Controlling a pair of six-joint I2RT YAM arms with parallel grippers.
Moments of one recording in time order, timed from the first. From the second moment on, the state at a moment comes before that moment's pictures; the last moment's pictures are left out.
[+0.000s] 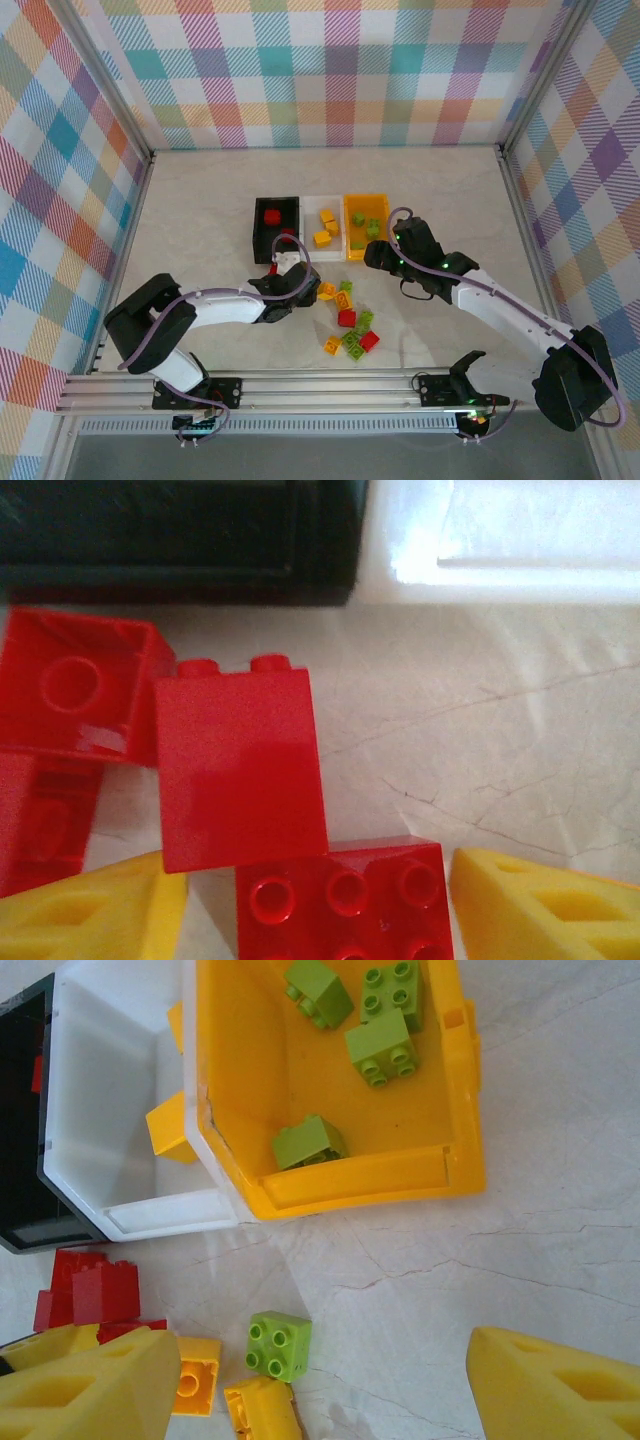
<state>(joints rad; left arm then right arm) -0.88 1.57 0.68 -0.14 -0.41 -0.79 0.60 1.15 0.80 -0.47 0.06 0.73</state>
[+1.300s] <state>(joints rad) -0.54 1.61 1.14 -0.47 -0.33 -0.71 0.60 1.15 0.76 -0.47 0.06 0.78</state>
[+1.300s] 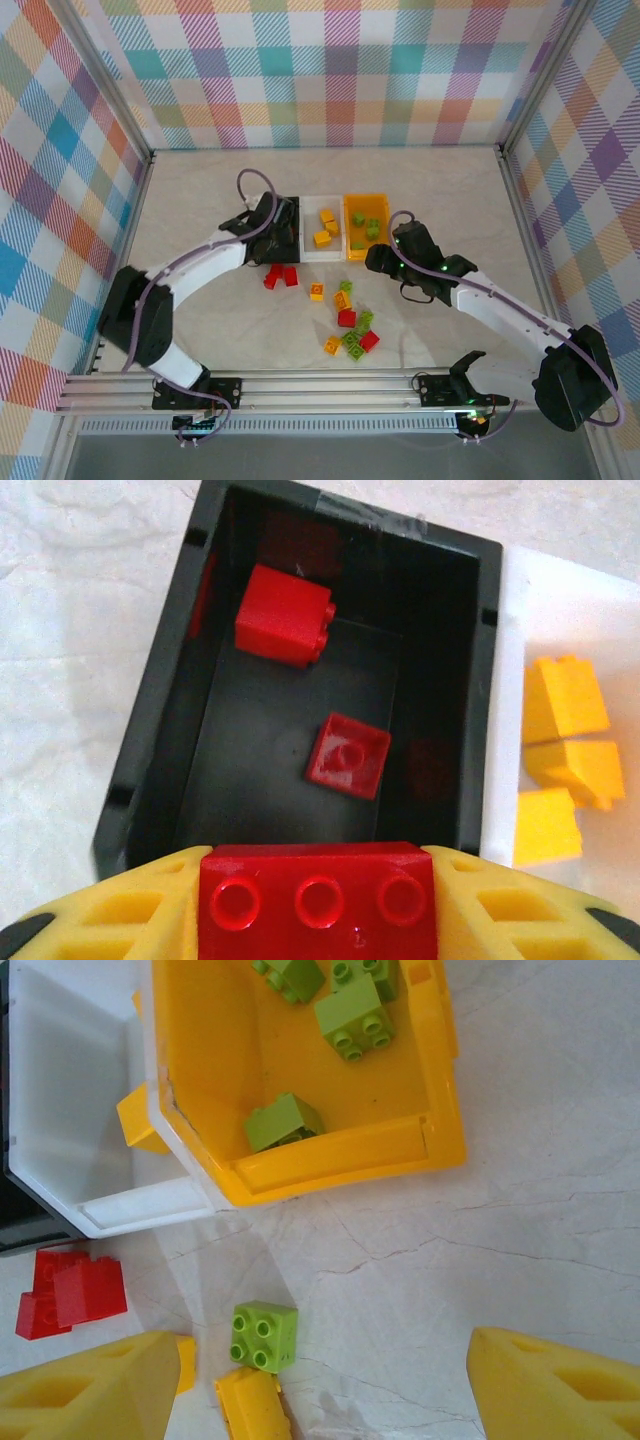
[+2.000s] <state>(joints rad) -0.61 1.40 1.17 -0.47 -0.25 -0.71 0.84 1.40 0.86 -0.42 -0.04 0.75</state>
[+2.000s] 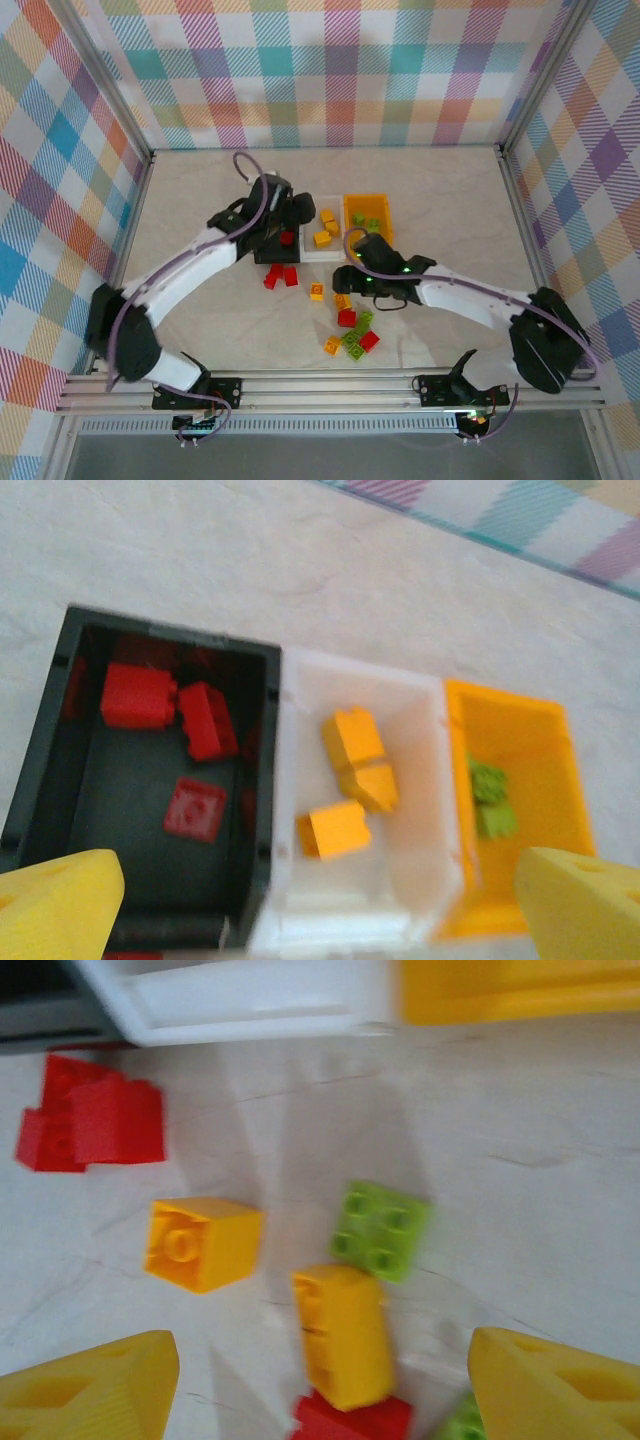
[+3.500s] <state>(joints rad) -0.79 0.92 0.59 -0.57 -0.11 -0.83 0.75 1.82 1.46 -0.48 0.09 0.64</state>
